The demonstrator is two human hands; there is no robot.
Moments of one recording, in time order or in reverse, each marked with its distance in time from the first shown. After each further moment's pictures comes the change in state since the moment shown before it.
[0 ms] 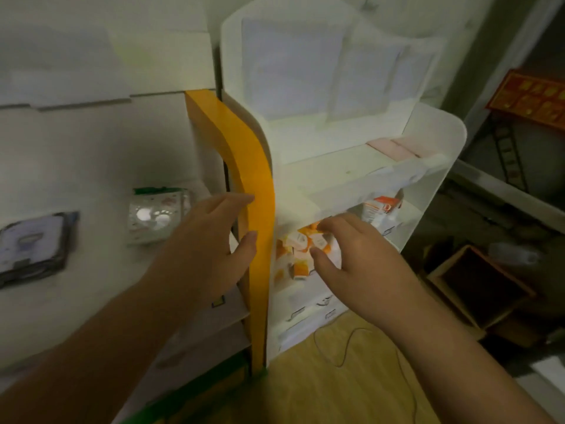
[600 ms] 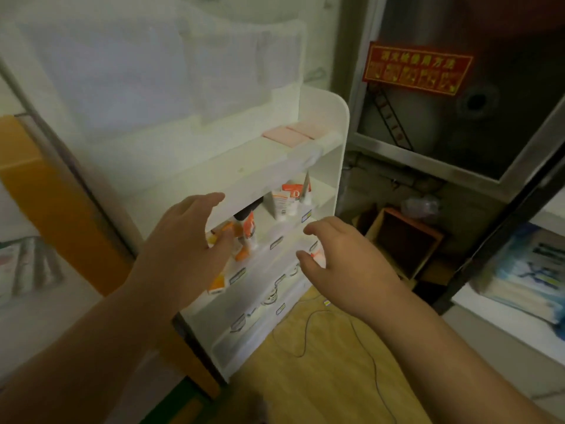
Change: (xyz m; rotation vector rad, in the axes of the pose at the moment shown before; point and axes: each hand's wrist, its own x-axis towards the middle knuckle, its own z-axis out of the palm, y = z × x) left_hand 0.071 0.140 0.118 -0.061 -0.127 0.020; right_hand -0.068 0.171 -0.048 0.021 0.058 0.275
